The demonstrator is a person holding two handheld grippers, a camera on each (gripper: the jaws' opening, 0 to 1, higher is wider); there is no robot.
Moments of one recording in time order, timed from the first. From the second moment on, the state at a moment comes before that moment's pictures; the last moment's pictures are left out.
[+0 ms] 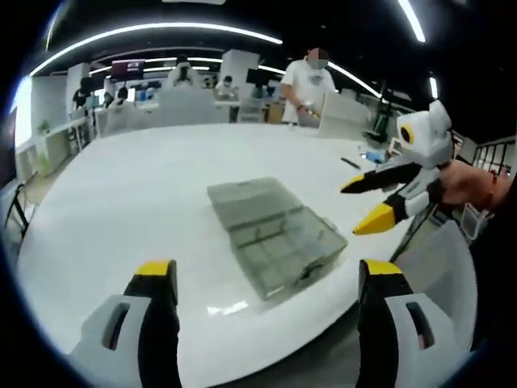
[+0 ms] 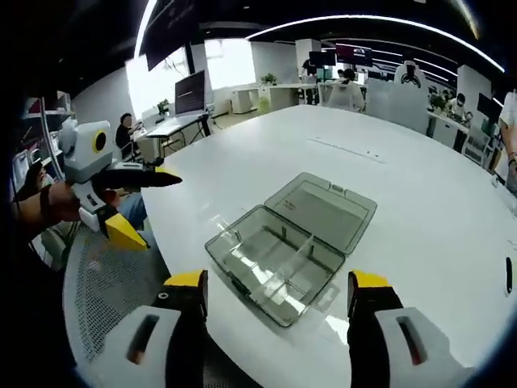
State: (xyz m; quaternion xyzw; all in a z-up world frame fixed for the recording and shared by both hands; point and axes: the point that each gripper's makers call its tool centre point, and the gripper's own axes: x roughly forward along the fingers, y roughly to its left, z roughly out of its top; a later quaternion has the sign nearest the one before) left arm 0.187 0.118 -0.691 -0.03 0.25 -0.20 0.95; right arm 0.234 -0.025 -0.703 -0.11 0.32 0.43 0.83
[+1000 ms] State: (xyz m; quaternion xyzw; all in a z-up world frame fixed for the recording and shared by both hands) left arm 0.184 0.141 -0.722 0.04 0.34 -0.15 0.93; right arm 0.224 -0.038 -0.697 -0.09 0.32 0.42 0.84
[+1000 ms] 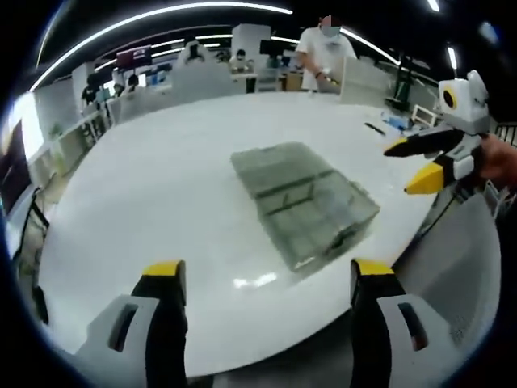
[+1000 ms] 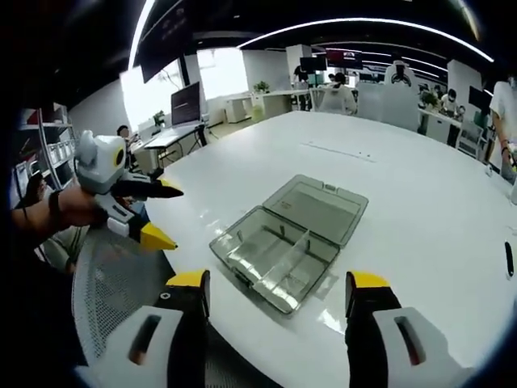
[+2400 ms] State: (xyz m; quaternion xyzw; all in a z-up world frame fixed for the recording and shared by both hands) left arm 0.189 0.152 -0.761 0.00 0.41 -0.11 0.91; right arm 0.228 -0.043 -0.701 -0.08 0.33 0.43 0.84
